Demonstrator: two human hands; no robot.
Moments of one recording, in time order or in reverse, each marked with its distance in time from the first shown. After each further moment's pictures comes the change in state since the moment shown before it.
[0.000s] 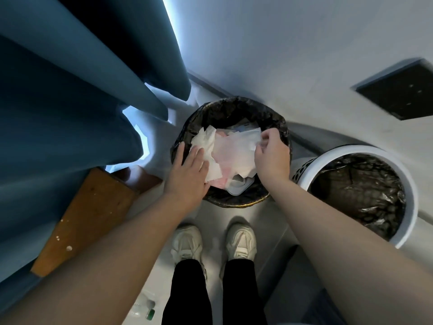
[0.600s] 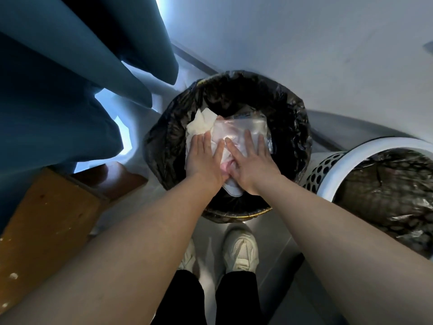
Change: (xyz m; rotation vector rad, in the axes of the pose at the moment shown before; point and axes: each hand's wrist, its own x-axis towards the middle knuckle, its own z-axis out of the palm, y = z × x) left_hand 0.097 0.044 0.037 0.026 -0.194 -0.102; right_hand 0.039 0.062 0.085 -0.838 -0.597 -0.327
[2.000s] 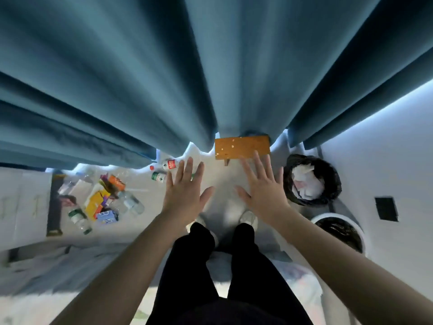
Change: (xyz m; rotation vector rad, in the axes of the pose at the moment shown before) left_hand -0.755 -0.025 -0.022 -1.006 0.199 -0.940; right_hand -0.600 -0.257 -0.148 -0.457 0.262 -0.813
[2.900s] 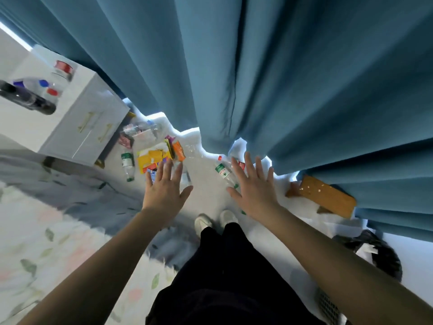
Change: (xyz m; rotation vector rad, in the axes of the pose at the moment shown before) left_hand -0.133 -0.440 0.095 -0.330 -0.019 -0.516; right_hand 0.106 -0.444 0.095 -0.341 -0.128 -0.436
